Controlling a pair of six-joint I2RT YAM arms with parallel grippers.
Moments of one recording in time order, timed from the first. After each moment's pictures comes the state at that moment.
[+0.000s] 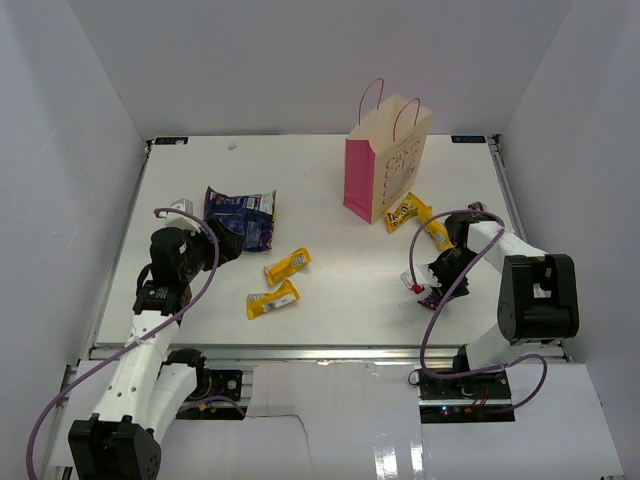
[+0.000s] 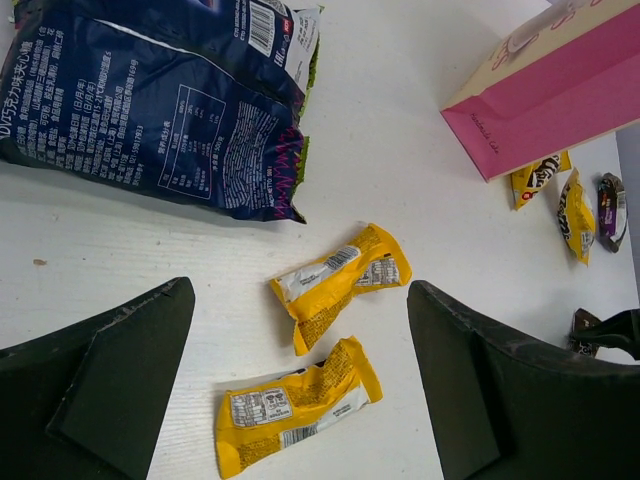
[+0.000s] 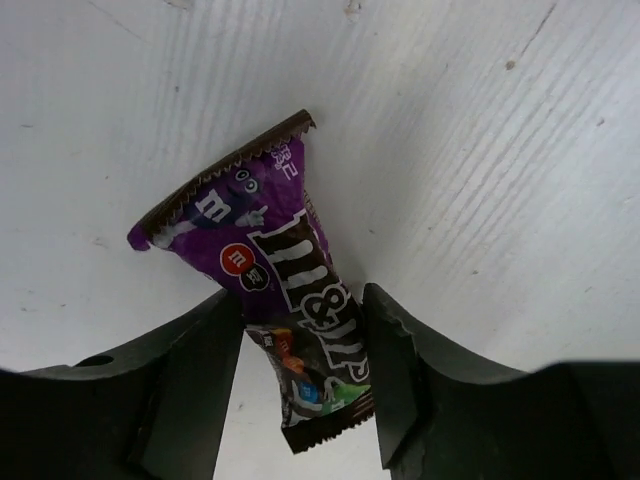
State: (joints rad) left arm -0.06 0.77 0.58 -0.21 0.20 -0.50; right arm 0.06 1.56 0.91 -1.08 -0.31 -1.97
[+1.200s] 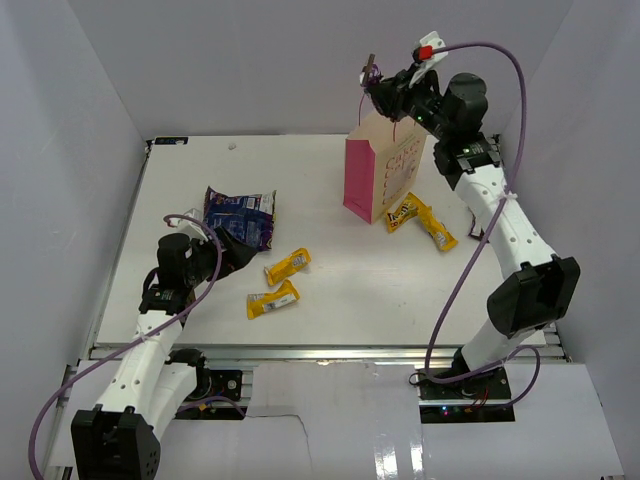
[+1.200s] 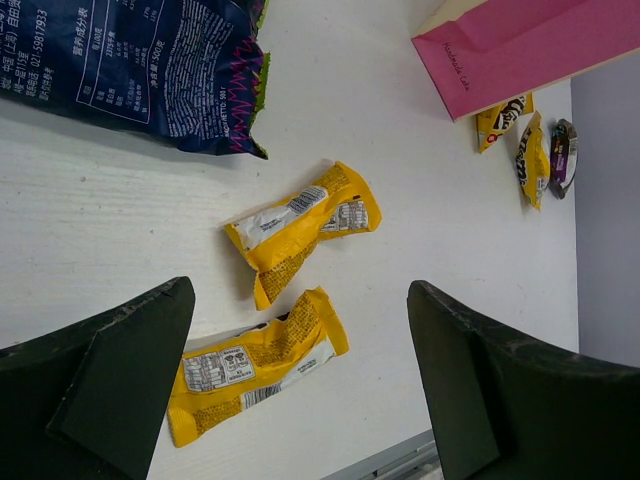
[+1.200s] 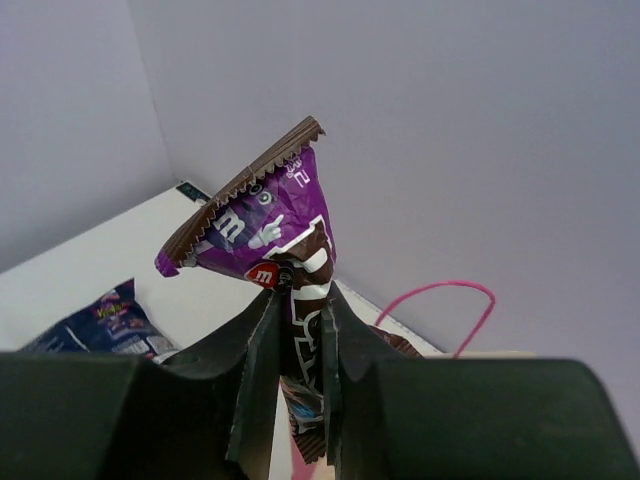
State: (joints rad) left arm -0.07 0.80 0.50 -0.19 0.35 -0.59; right arm 0.30 1.63 1.71 0.10 -0.47 0.01
